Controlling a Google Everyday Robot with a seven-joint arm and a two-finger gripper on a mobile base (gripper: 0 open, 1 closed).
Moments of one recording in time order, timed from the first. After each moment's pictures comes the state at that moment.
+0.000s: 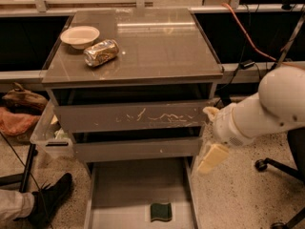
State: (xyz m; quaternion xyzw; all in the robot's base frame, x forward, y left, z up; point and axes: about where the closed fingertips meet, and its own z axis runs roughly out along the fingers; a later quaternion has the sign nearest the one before) arm 0.467 -0.145 0.767 -0.59 0.76 0.10 0.26
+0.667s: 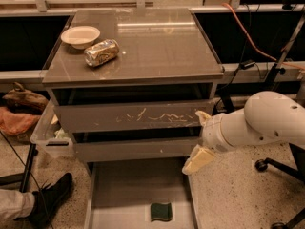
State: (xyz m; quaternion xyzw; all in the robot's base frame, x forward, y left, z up) arm 0.498 -0.128 0.720 -0.57 0.75 0.10 0.31
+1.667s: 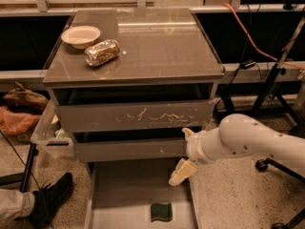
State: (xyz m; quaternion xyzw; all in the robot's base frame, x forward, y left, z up) arm 0.507 -0.101 0.631 -0.57 0.76 0.13 0.30
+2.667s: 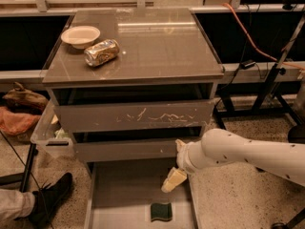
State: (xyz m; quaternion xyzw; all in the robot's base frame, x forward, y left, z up) arm 0.516 -0.084 0.549 -0.56 0.77 0.13 0.27
